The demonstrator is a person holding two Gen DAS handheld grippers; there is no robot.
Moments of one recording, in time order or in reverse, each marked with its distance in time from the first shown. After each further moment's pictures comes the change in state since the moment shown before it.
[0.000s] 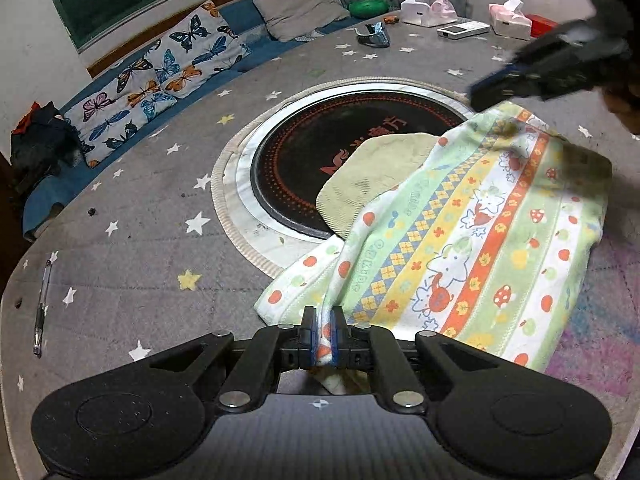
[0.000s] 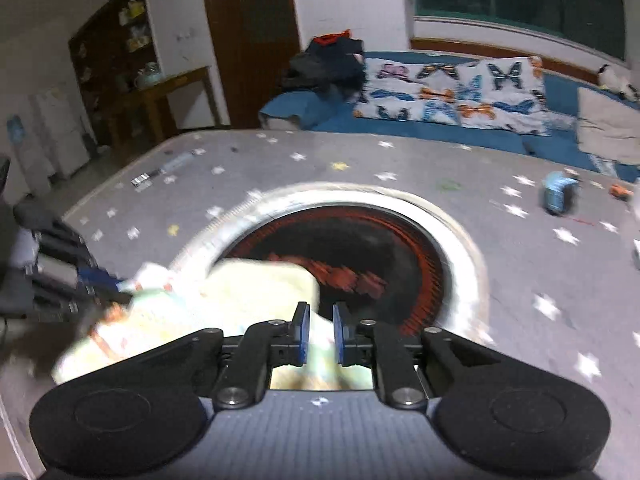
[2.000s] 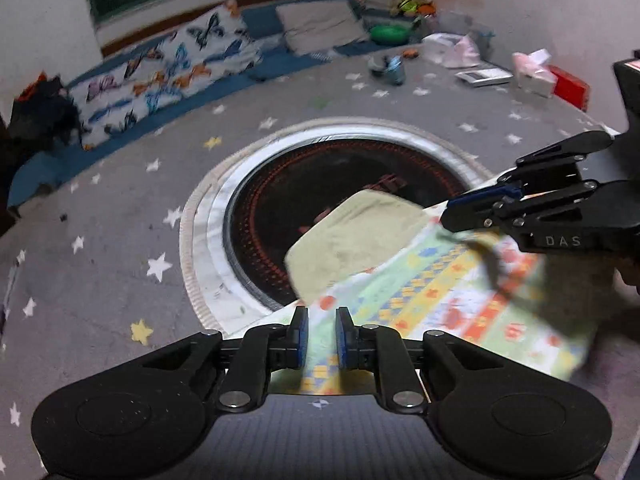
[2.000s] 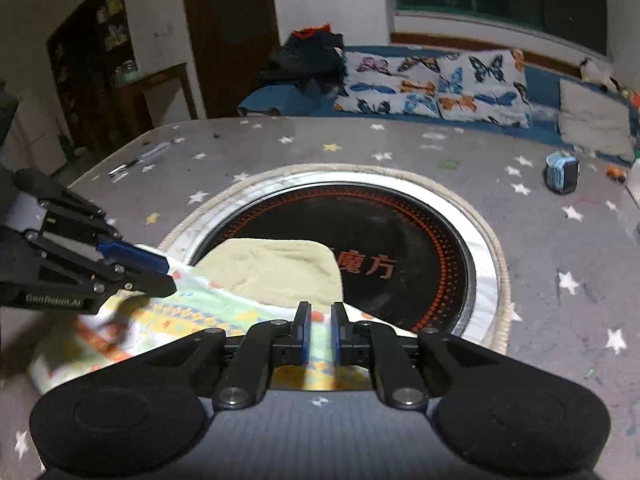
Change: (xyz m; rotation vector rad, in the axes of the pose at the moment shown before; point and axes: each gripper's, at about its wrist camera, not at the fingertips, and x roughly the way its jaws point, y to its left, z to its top) left arm 0.008 -0.018 0.048 -0.143 -0.085 -0.071; right arm 0.031 0.029 -0.005 0.018 0.000 -0.021
